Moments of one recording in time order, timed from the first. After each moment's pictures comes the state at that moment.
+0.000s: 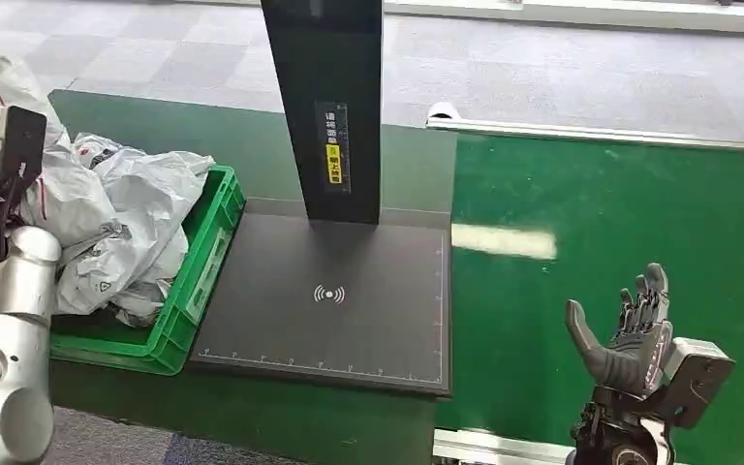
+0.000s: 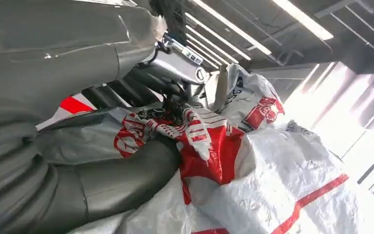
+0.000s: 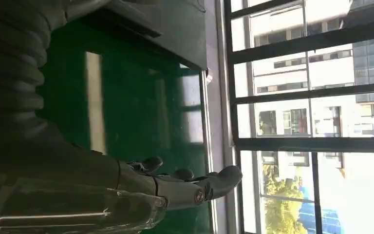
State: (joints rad) left arm -0.86 0.24 0.30 -0.67 -1.11 0.69 0.02; right arm 0.03 0.15 -0.14 -1.59 0.00 -0.08 -0.31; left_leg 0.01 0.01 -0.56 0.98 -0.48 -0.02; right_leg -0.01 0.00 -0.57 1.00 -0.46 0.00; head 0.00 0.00
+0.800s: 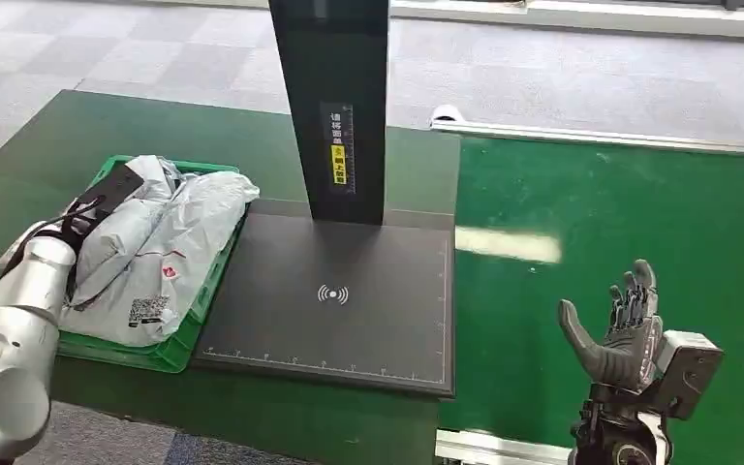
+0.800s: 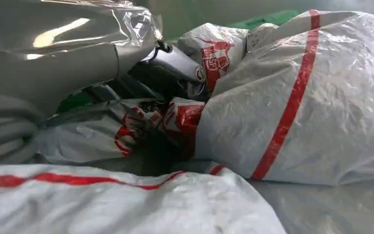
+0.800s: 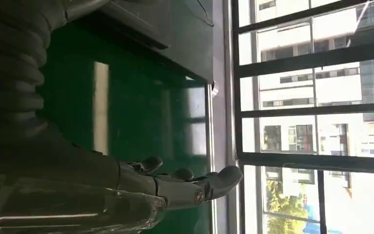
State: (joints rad) left arm -0.92 0.22 0.35 -0.39 -1.02 -0.27 -0.07; right arm 0.02 0.12 -0.12 -1.55 -0.01 -0.04 -0.29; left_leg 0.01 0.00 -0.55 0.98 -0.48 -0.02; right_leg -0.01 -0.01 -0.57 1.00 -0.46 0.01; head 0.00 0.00
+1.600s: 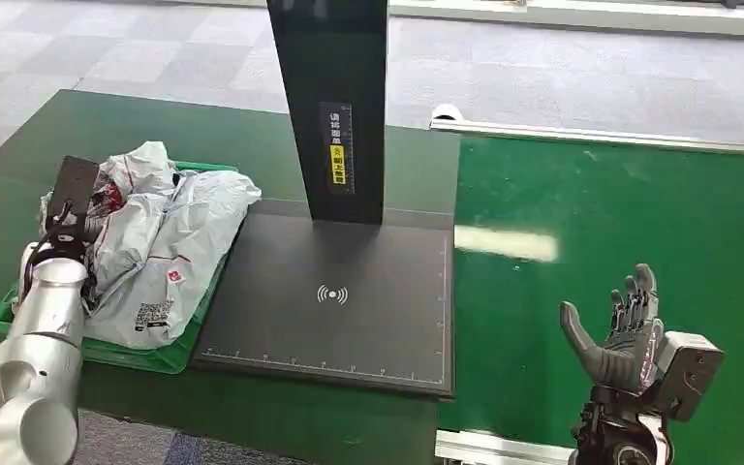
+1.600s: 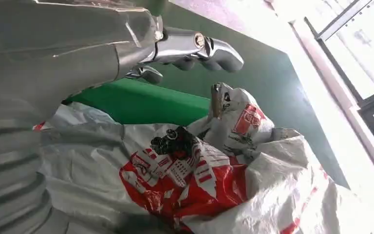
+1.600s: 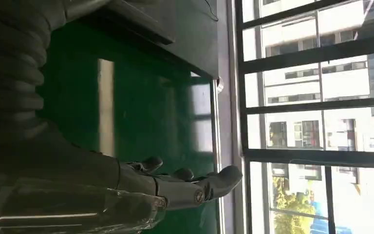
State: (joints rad) left arm -0.80 0.15 0.39 -0.59 -0.69 0.15 -0.19; right arm 0.03 0.11 -0.12 -1.55 -0.03 -0.07 -0.28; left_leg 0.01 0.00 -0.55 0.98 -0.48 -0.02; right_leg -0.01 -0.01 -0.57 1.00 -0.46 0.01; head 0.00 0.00
